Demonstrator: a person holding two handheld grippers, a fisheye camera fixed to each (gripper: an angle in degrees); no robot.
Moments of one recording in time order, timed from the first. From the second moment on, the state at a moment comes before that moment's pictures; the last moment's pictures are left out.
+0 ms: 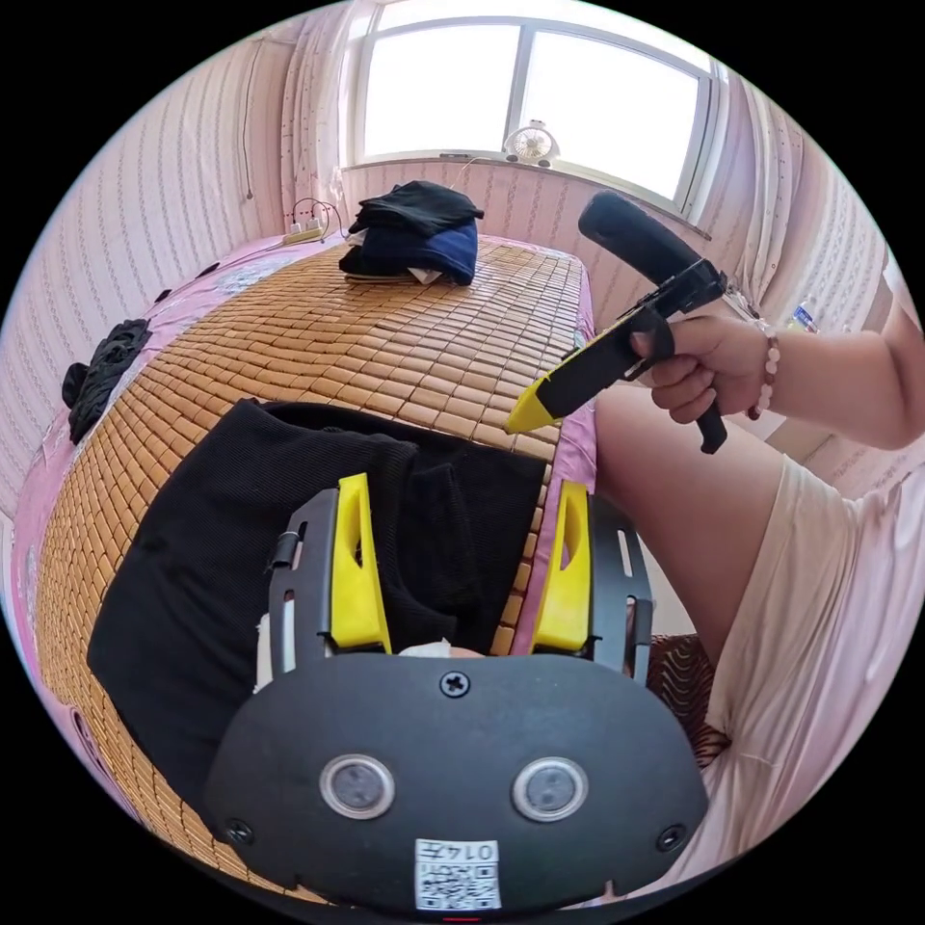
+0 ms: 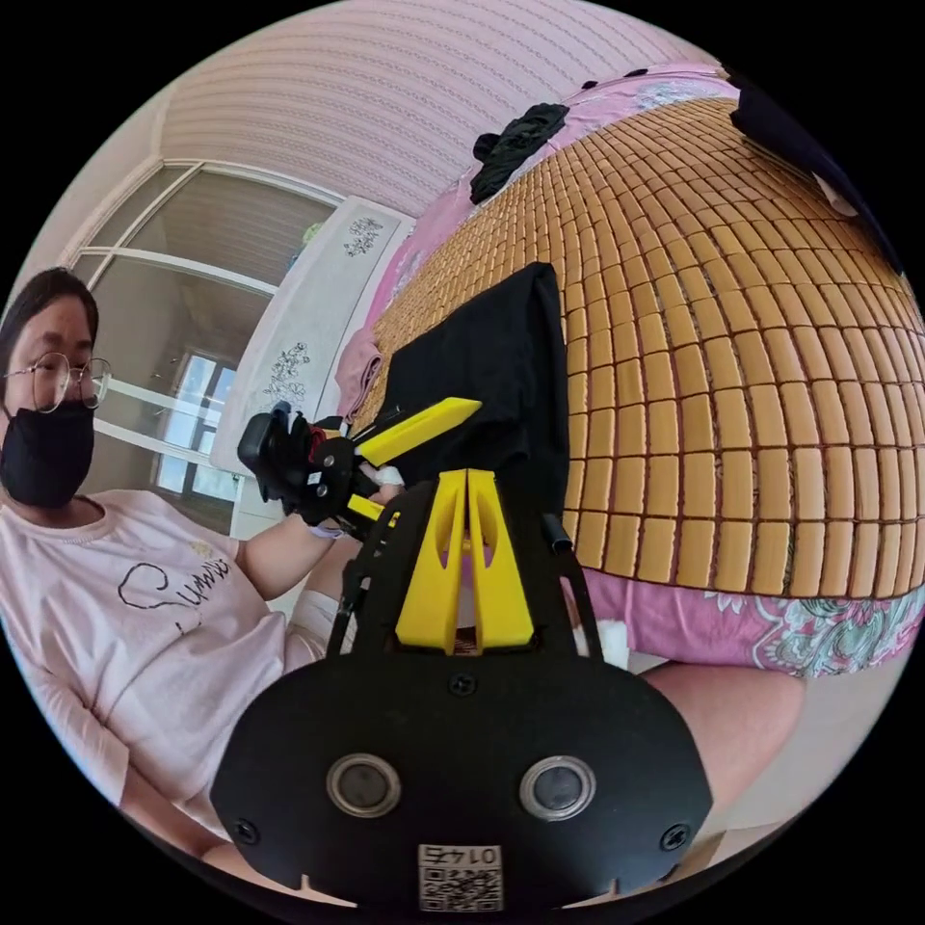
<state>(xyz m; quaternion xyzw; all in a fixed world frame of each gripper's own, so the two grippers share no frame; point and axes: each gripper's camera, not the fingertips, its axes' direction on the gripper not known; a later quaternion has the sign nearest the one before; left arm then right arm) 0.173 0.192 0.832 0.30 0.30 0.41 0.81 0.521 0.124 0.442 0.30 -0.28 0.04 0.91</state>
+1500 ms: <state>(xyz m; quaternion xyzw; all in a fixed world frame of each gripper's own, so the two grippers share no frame) 0.018 0.273 0.719 0.36 0.47 0.25 0.77 0.589 0.234 0.316 0.47 -0.31 0.10 0.82</state>
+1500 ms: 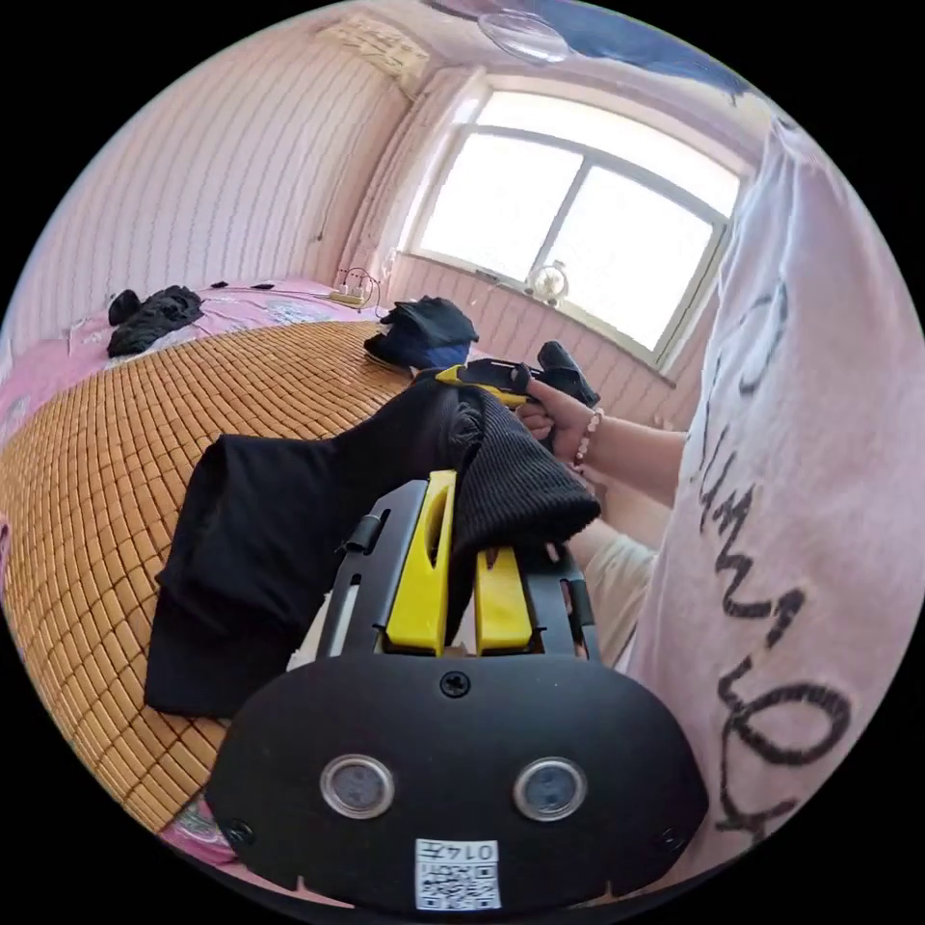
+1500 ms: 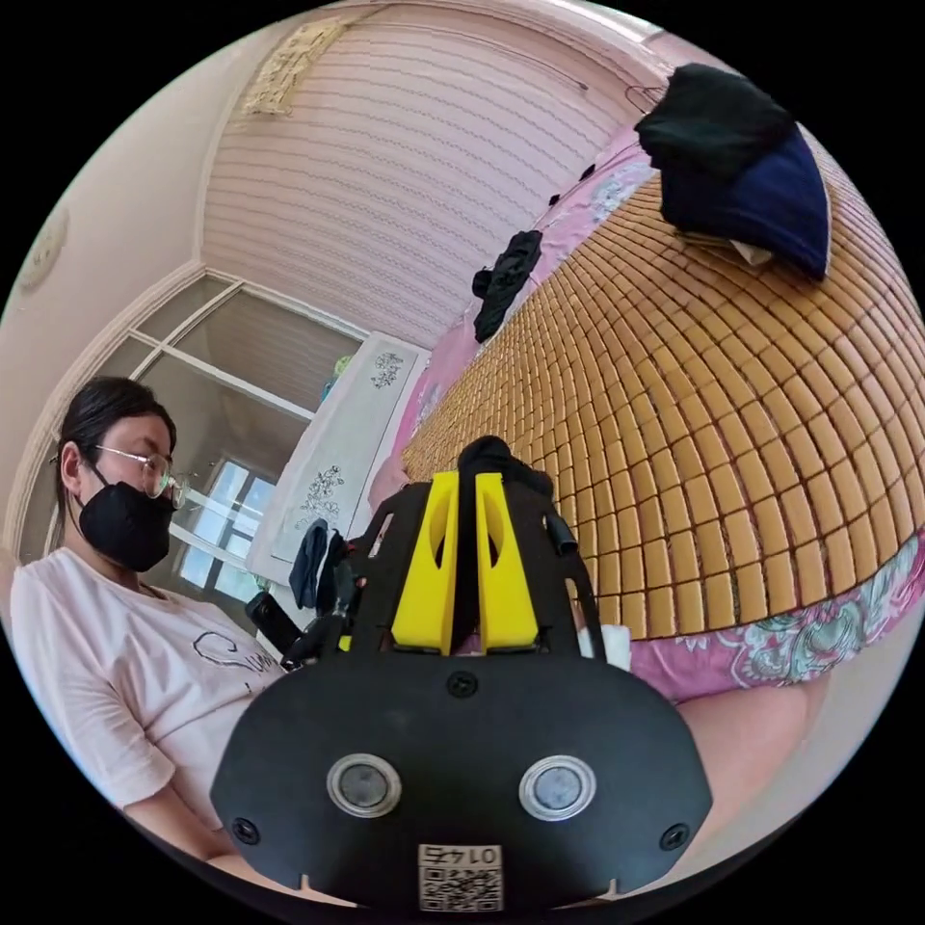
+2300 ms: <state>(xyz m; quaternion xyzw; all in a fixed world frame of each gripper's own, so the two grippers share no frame) -0.110 0.212 0.768 0.26 0.30 0.00 0.92 0.328 -0.092 0.382 0.23 0.02 -0.12 0.97</state>
